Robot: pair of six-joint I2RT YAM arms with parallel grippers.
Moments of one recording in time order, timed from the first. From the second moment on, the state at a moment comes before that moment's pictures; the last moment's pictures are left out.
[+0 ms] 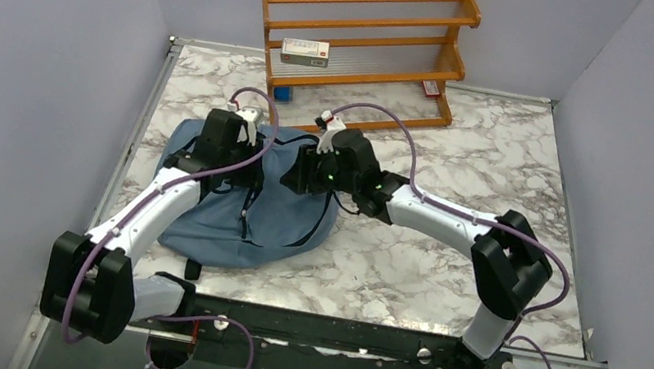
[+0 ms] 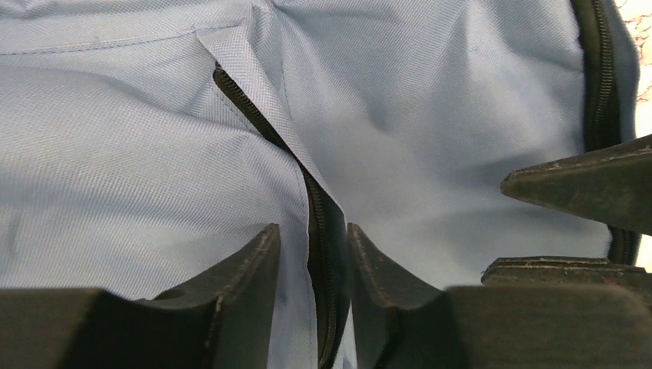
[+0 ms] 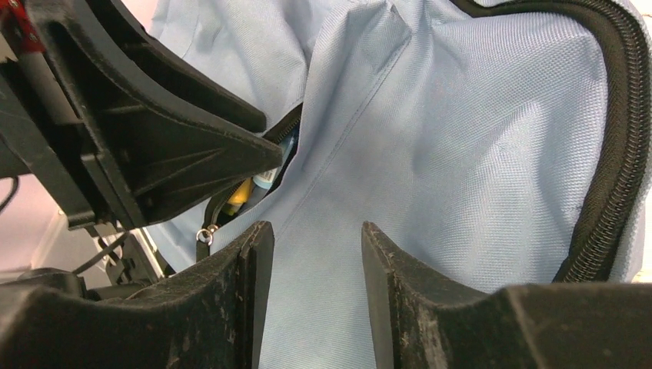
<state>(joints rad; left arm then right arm) -0.24 1.20 0.81 -0.40 0.15 -0.21 0.88 1.80 1.23 0.11 -0.18 0.49</state>
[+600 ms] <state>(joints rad) -0.24 0.91 0.81 -0.46 -0.11 -0.39 0.93 1.75 1.14 0.14 -0.29 0.53</state>
